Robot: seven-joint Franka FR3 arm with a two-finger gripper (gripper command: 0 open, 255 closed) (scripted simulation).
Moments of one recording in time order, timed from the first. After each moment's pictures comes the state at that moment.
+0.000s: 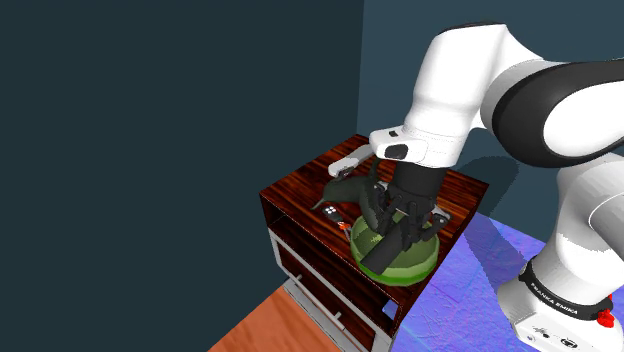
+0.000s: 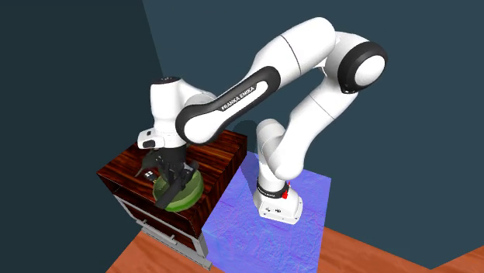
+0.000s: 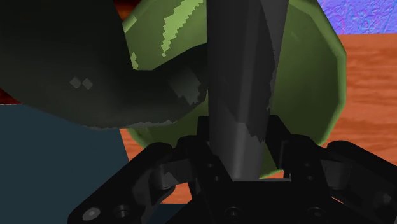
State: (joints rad) arm 0.66 -0.71 -0.02 -2.79 0.21 2.20 -1.05
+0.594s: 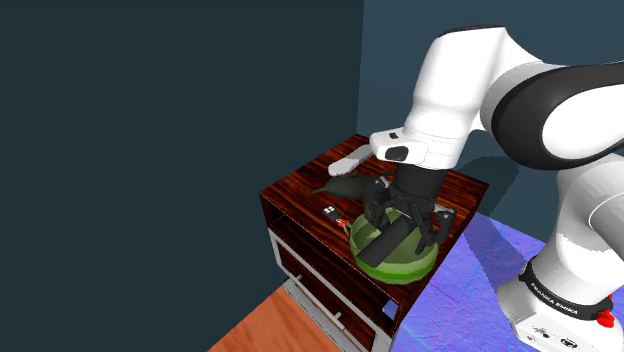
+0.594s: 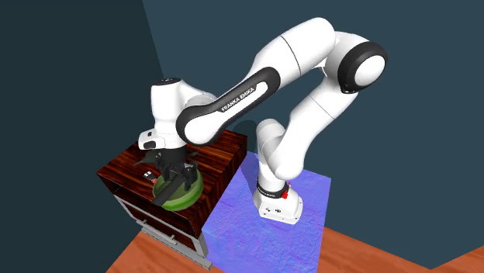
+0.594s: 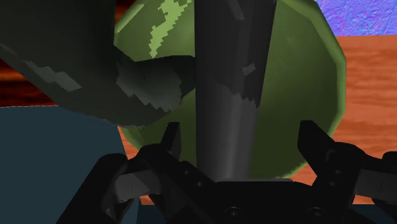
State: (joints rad) arm 0.66 -0.71 -0.02 -2.80 0.21 2.21 -1.05
